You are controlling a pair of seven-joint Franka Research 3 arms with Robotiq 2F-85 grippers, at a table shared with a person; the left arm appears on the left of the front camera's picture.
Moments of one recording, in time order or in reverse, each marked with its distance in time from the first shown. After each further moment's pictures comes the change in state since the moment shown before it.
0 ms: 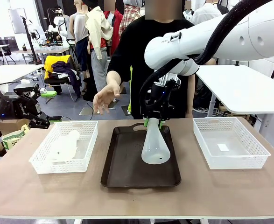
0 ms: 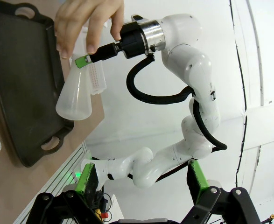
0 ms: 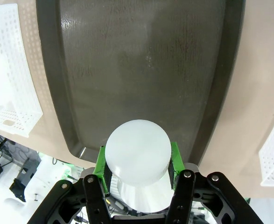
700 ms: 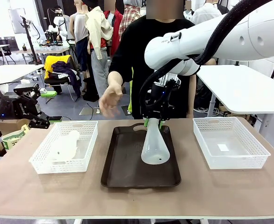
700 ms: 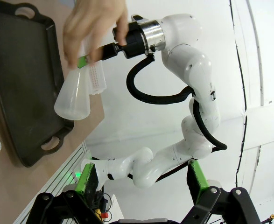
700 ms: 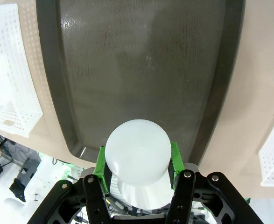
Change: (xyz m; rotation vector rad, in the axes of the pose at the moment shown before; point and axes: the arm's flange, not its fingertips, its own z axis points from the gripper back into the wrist) left arm 0.000 0.000 0.000 0.000 0.000 0.000; right arm 0.000 0.000 0.000 0.000 0.000 0.000
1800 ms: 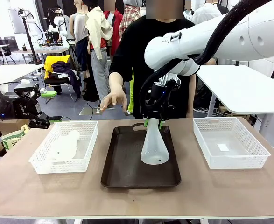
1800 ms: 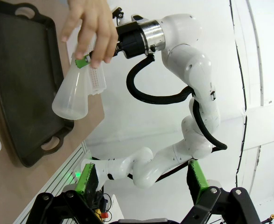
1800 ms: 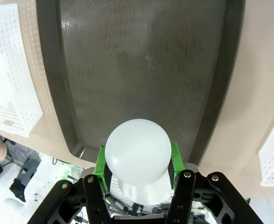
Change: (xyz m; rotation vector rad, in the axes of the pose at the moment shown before) left arm 0.000 0.000 0.000 0.000 0.000 0.000; right arm 0.000 0.000 0.000 0.000 0.000 0.000
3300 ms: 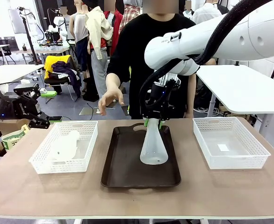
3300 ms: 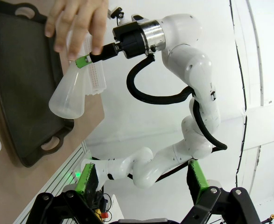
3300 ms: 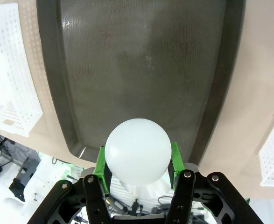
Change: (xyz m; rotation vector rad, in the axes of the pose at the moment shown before) left arm 0.000 0.000 0.000 0.000 0.000 0.000; right arm -0.001 0.001 0.001 0.000 -0.002 0.007
